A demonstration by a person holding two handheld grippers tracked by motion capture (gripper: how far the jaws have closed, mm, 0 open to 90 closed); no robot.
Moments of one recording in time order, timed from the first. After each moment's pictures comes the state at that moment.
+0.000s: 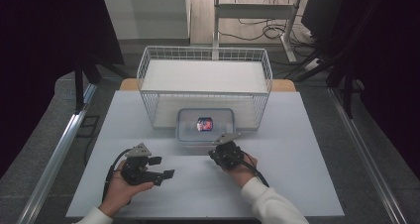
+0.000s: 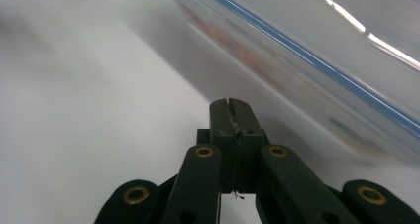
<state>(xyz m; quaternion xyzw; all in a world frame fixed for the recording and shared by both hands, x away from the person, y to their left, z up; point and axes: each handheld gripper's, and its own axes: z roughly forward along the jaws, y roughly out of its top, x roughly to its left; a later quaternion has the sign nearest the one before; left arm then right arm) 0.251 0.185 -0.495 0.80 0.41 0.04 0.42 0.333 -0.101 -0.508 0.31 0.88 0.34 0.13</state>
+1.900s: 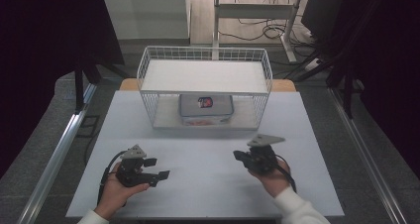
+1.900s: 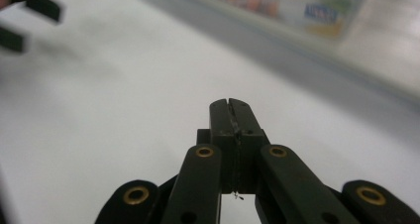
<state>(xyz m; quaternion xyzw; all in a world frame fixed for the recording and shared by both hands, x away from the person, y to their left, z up) 0.248 0.195 -0.500 0.80 0.43 0.05 0.42 0.294 -0.194 -0.458 0.34 0.84 0.41 0.11</state>
